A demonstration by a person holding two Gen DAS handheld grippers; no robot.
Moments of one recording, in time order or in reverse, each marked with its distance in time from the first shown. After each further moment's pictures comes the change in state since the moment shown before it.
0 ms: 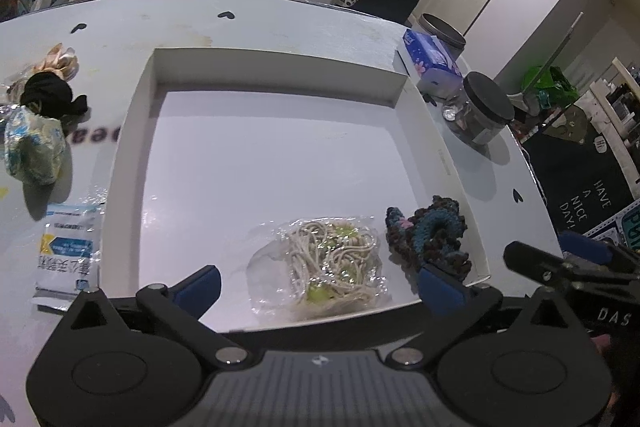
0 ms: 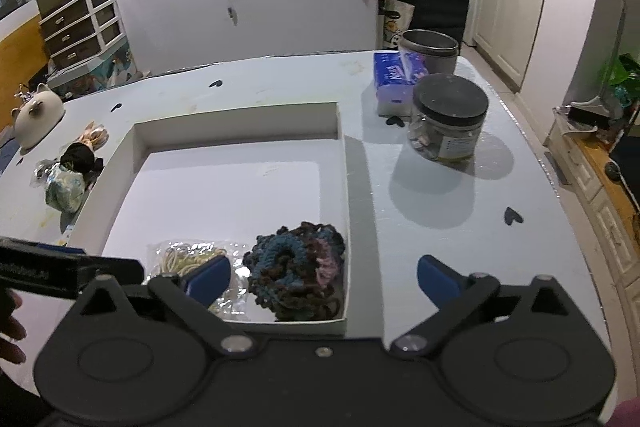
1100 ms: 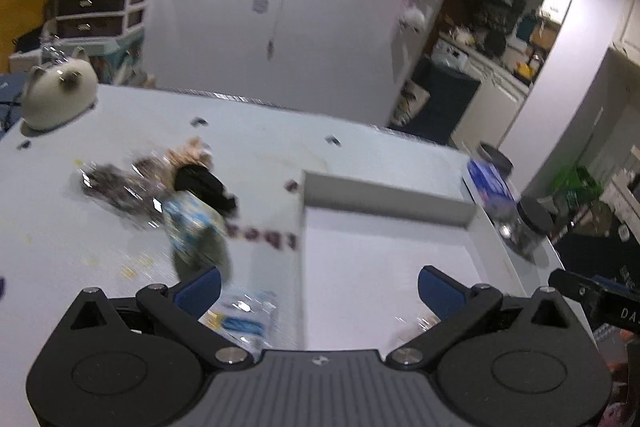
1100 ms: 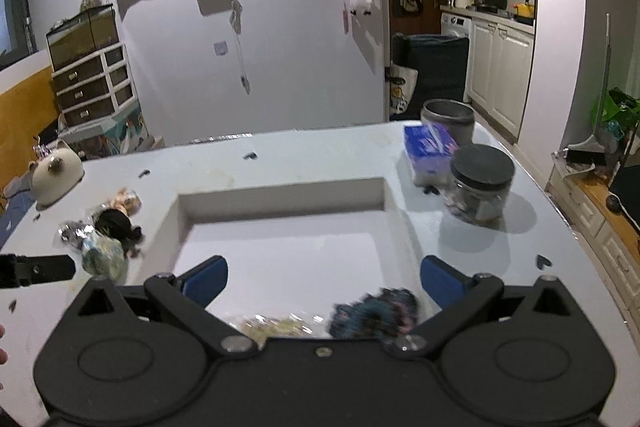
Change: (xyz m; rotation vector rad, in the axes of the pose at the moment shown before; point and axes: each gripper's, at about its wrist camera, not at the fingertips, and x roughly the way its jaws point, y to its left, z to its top) left arm -0.104 0.109 -0.009 -0.065 -0.353 0.100; right arm -0.027 0.083 0.009 0.043 -0.224 -0.005
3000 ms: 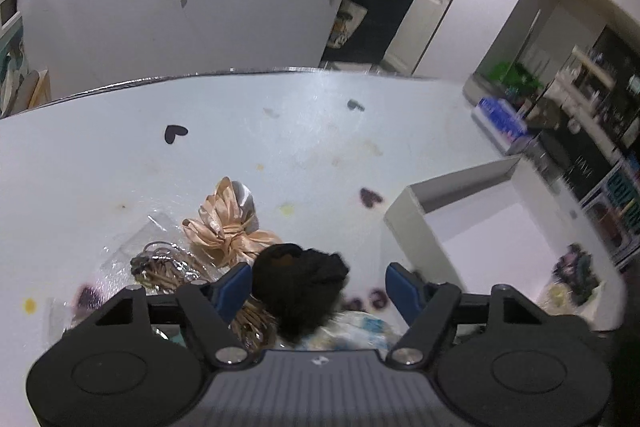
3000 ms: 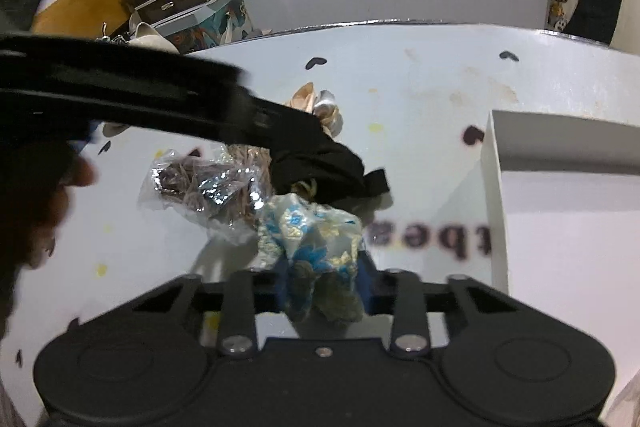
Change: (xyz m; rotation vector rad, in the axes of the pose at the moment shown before) left arm 0.170 0.162 0.124 0.278 0.276 -0.290; right arm 0.200 0.286 -0.013 -0.060 0.334 0.244
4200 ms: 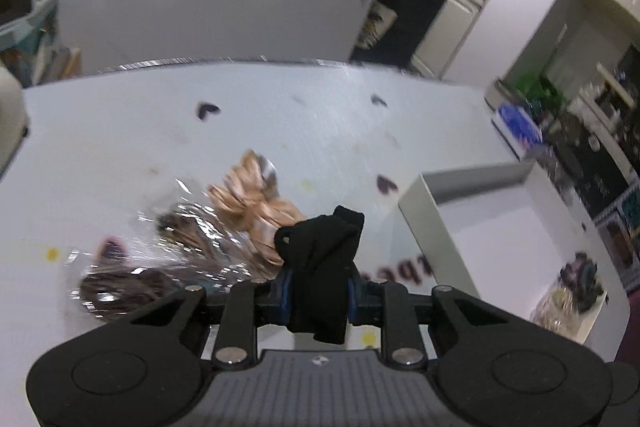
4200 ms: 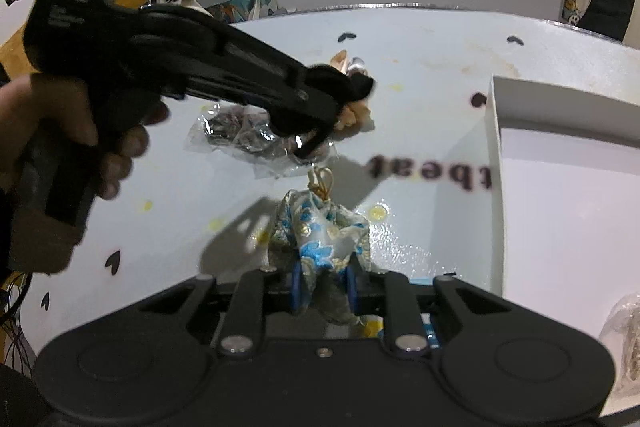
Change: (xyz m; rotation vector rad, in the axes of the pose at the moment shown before) left arm -0.023 -0.001 -0.019 -0.083 -0.001 0.065; right arm -0.054 0.020 -0.039 -0.056 0.045 0.034
